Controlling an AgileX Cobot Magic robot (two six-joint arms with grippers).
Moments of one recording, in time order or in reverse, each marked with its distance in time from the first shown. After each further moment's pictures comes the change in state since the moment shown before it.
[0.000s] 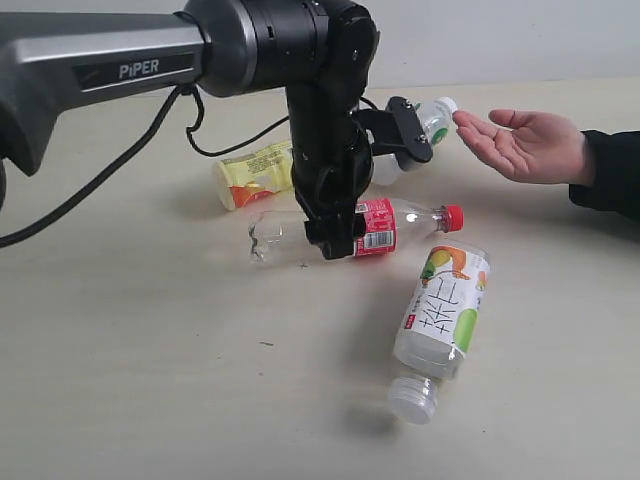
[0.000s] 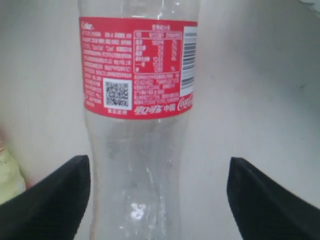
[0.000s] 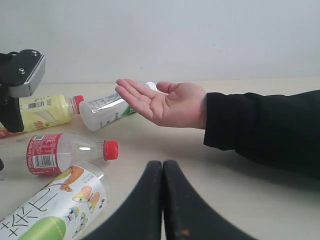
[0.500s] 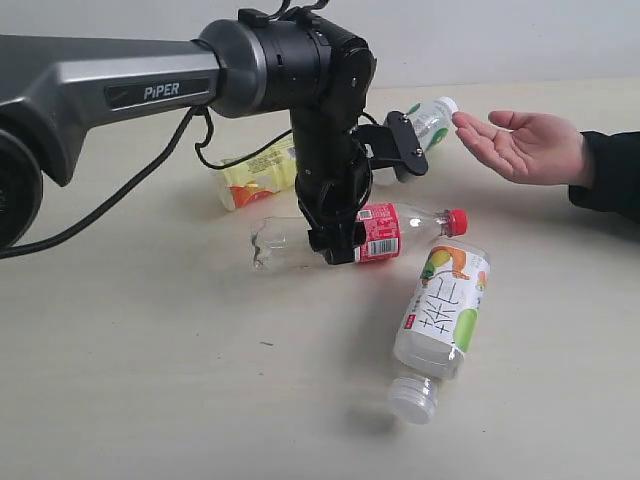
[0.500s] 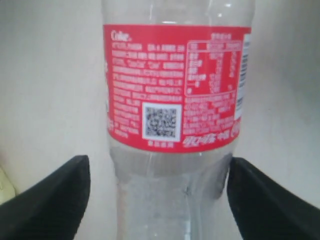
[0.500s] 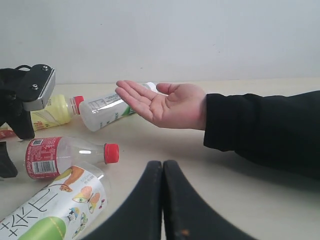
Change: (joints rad) left arm 0.008 0.056 -0.002 0.004 -0.072 0.006; right arm 0.000 0.000 0.000 0.000 0.002 0.000
